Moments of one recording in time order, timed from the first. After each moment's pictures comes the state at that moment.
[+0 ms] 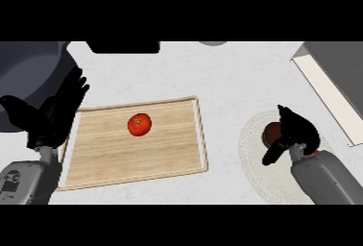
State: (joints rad) left arm -0.24 0.29 0.00 -1.51 0.19 0.09 0.22; right arm -0.35 -0.42 0.38 -1.36 0.56 0.17 0.98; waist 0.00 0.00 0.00
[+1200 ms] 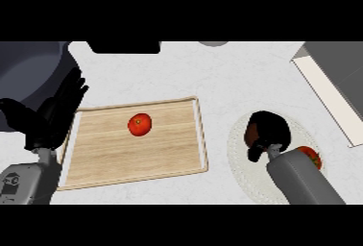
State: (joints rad) left arm -0.23 0.25 0.06 -1.53 0.14 0.03 0.23; right arm -0.39 -0.26 0.35 -1.14 0.83 0.08 0.65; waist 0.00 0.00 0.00
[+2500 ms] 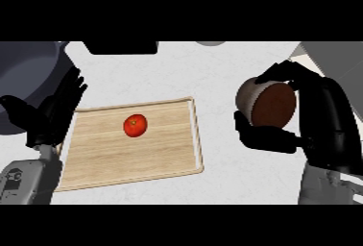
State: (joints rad) left arm -0.25 0.24 0.09 -1.48 0.13 0.02 0.20; right arm -0.47 -0.14 0.21 -2.03 0.84 0.11 0.84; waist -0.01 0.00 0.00
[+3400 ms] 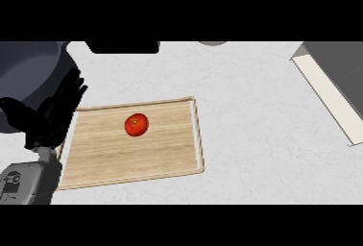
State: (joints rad) left arm -0.24 0.23 0.09 -1.51 0.12 0.00 0.22; right arm -0.57 -0.46 -0.36 -1.84 0.60 0.26 0.71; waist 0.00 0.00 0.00
